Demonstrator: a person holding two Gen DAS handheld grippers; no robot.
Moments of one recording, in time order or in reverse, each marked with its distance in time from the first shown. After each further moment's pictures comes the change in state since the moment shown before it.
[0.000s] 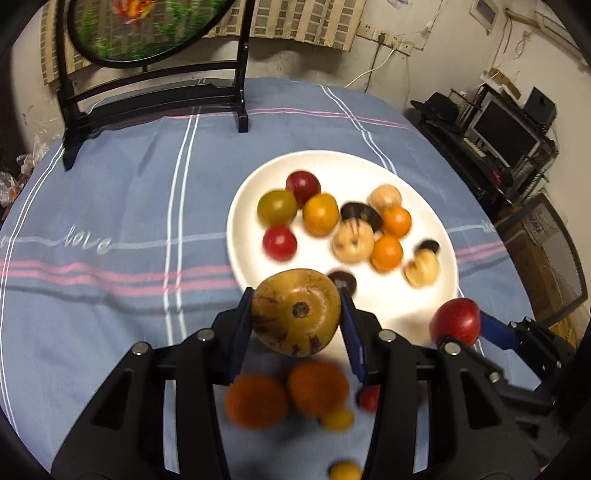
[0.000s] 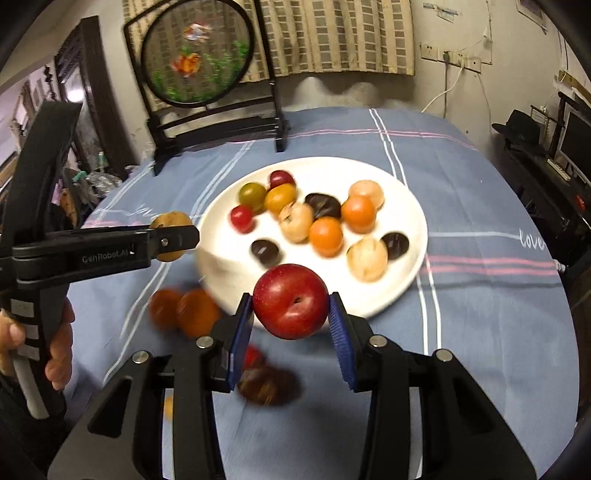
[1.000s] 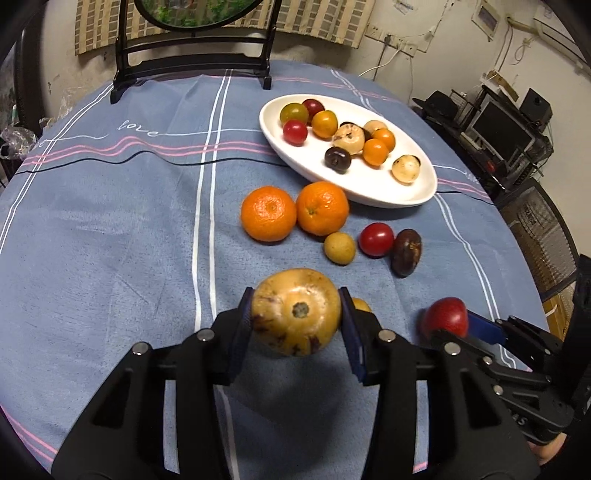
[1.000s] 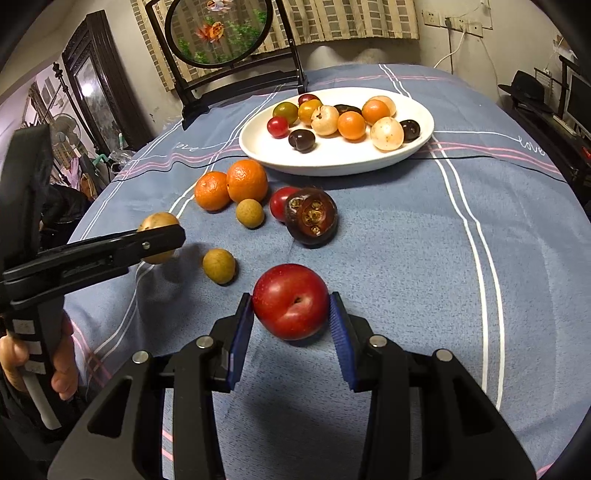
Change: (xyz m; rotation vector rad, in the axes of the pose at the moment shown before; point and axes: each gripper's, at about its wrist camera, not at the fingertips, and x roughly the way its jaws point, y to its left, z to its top) left arm -0.066 0.004 -0.149 -0.058 -0.028 -0.006; right arm -0.051 0.026 -0.121 0.037 0.078 0.096
